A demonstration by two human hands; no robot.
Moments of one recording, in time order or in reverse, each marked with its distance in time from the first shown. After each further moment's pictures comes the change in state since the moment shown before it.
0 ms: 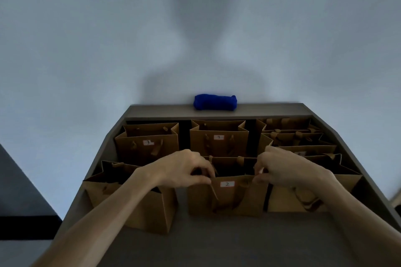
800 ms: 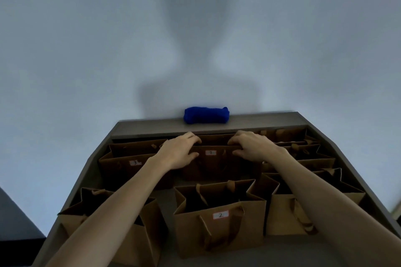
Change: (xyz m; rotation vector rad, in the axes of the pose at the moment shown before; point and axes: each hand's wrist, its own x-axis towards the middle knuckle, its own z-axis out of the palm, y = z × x) left_hand 0.091 -0.055 -0.019 0.235 0.213 -0.343; right_hand 0.114 0.055 -0.014 0.116 0.142 0.030
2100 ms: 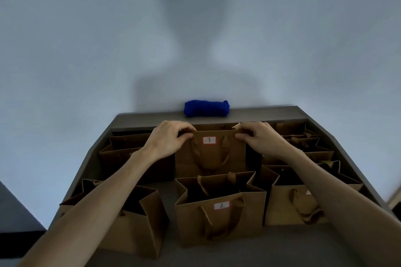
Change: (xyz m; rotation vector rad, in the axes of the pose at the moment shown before) left_hand -0.020 -0.014 -0.019 -0.223 0.270 0.028; right_hand -0.027 0.002 -0.001 0.495 0.271 -0.027
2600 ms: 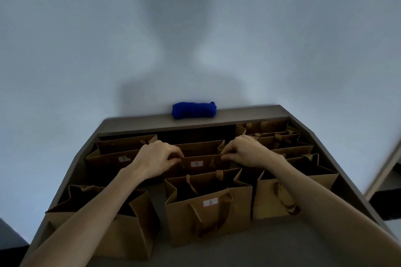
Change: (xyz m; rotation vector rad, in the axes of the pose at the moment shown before) left_hand -0.030 0.003 0.011 0.191 -0.259 0.050; right_hand -0.019 0.007 0.018 -0.322 -0.214 -0.055
